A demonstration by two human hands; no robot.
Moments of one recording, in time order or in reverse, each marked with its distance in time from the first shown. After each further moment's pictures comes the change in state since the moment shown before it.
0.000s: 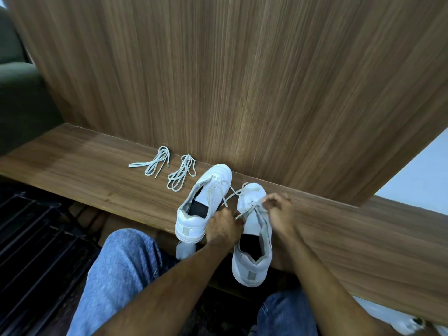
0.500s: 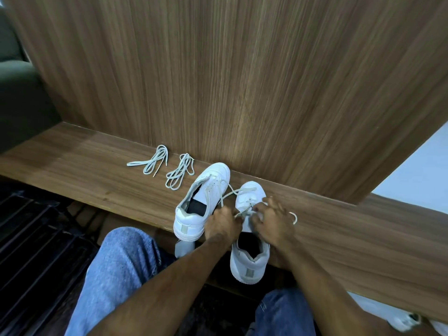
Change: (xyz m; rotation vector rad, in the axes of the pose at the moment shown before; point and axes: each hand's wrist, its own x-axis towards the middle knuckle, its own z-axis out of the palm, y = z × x) left_hand -0.003 0.005 -0.004 0.064 0.001 0.006; right_hand -0.012 0.010 -0.003 -0.838 -0.262 -0.168
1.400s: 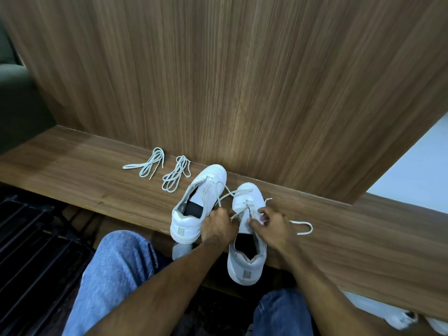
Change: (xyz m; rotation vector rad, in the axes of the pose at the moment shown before) left_hand 0.001 -0.002 0.002 -0.046 0.005 -0.010; right_hand -0.015 0.008 -0.003 0.305 -0.022 0.213
